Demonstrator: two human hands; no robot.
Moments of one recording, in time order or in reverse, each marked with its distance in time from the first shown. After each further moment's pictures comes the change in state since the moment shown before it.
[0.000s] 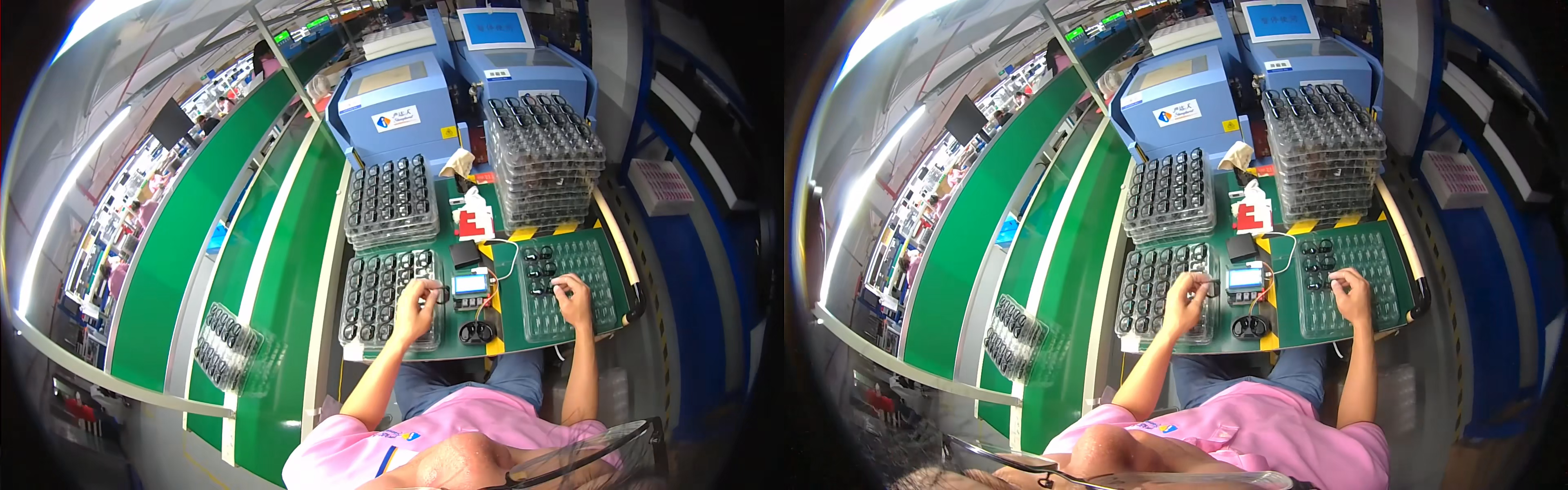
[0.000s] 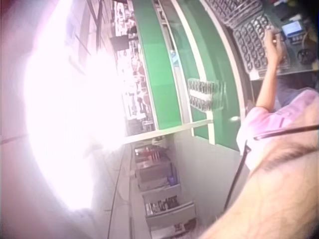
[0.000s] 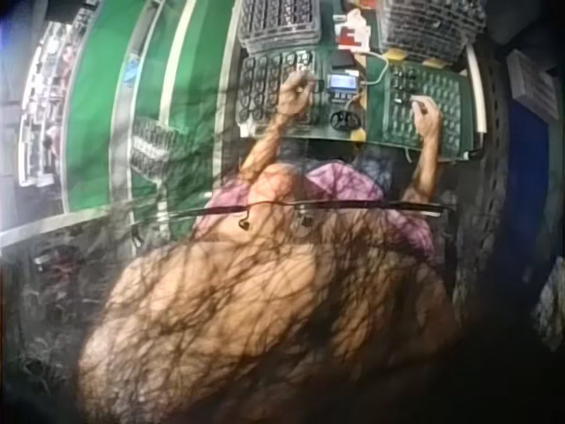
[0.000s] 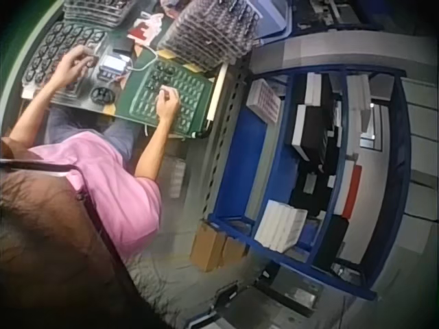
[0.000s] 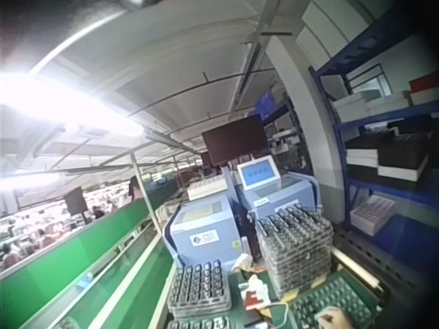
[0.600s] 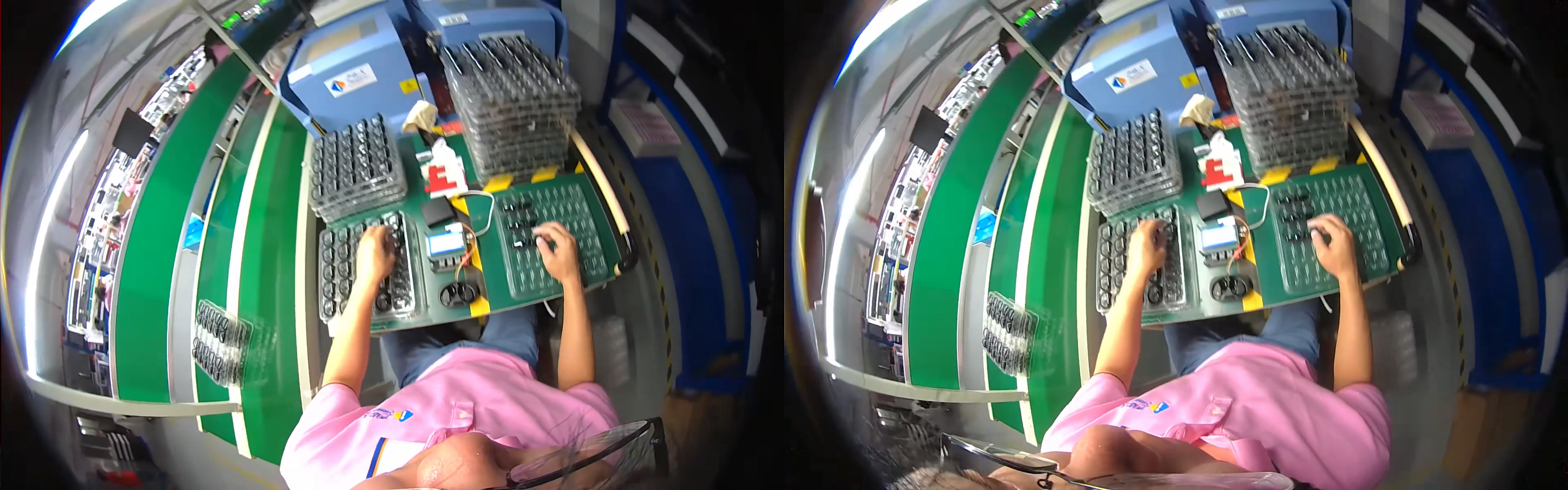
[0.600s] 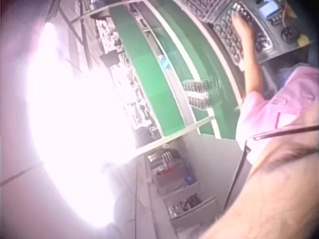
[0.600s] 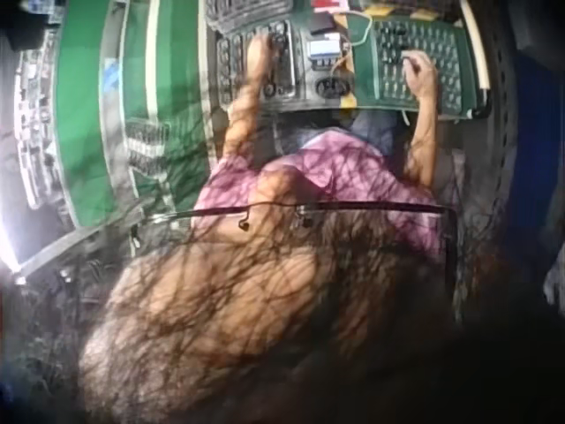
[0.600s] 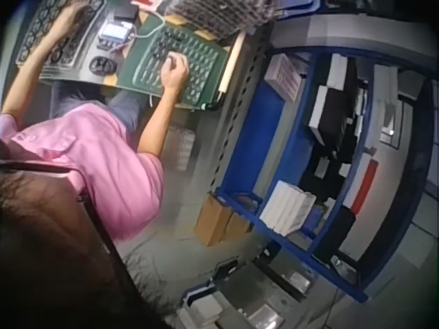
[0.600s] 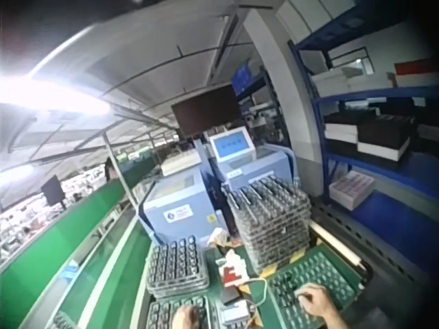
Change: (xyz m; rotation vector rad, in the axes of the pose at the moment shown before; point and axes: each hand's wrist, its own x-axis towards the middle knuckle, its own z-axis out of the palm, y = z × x) left_hand 0.048 -0.058 -0.012 0.439 -0.086 0.048; right_hand -0.003 -0.005 -0.002 -0.054 0.018 -0.066
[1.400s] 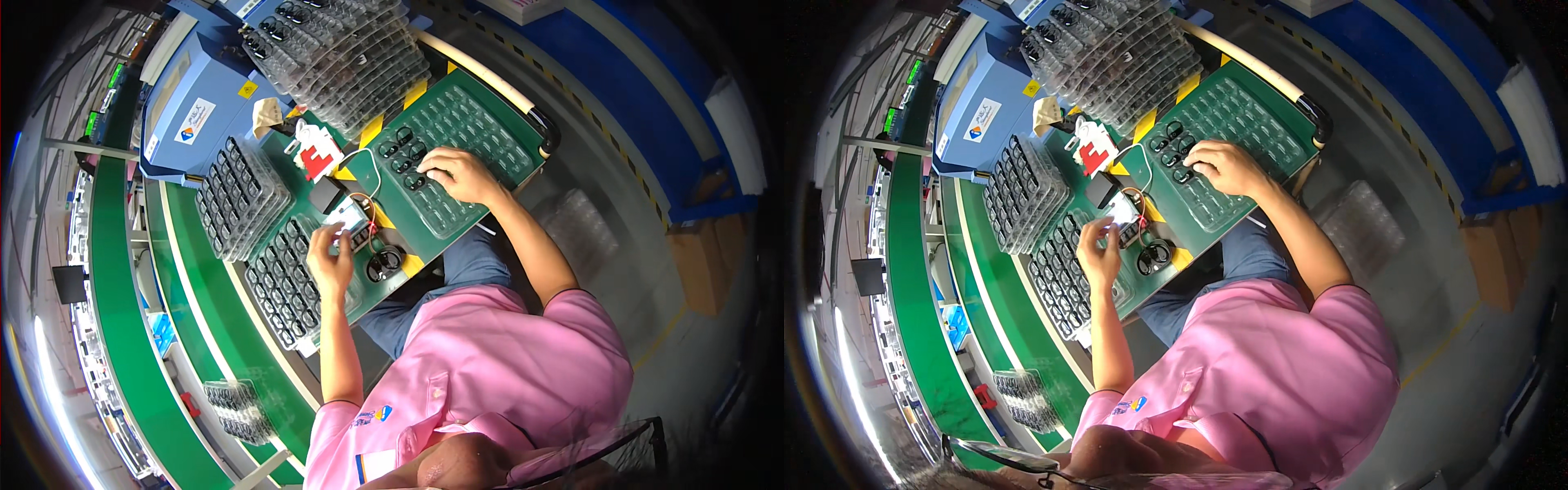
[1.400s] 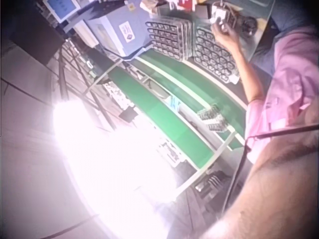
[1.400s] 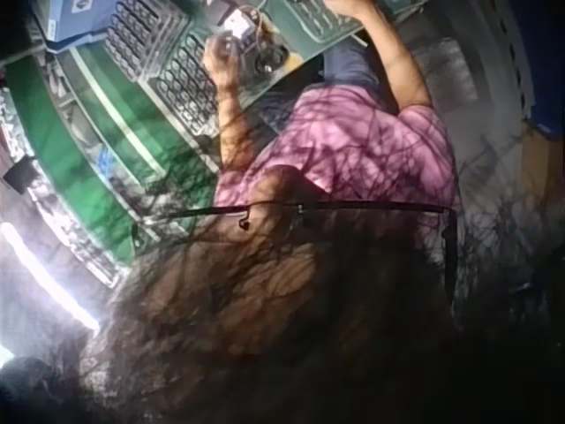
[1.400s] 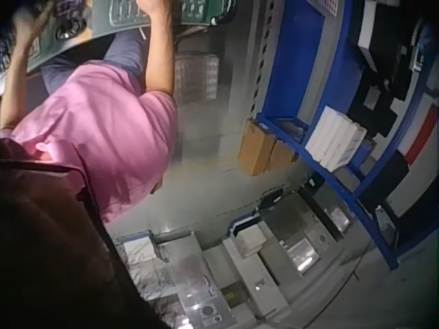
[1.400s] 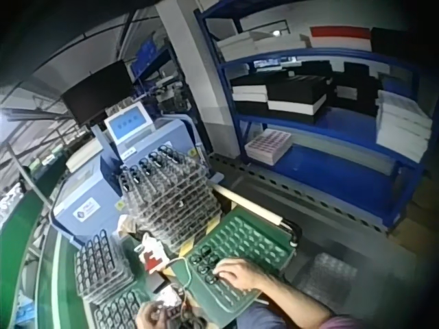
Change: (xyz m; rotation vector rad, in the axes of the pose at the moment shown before) left_hand -0.011 0.107 0.030 -0.281 -0.139 0.083; right_hand -0.004 0.003 0.004 0.033 -0.026 -0.040
